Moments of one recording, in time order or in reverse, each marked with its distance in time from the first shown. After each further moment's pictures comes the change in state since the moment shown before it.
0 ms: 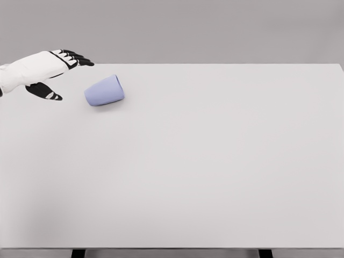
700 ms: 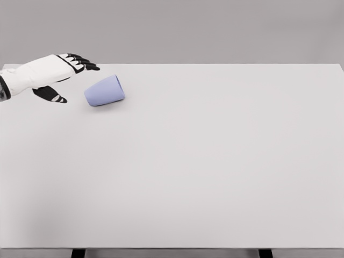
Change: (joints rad) left arm 0.002 -0.034 -0.008 -0.004 -0.051 0.000 -0.002; right arm 0.000 0.000 0.000 0.001 0.000 0.001 0.001
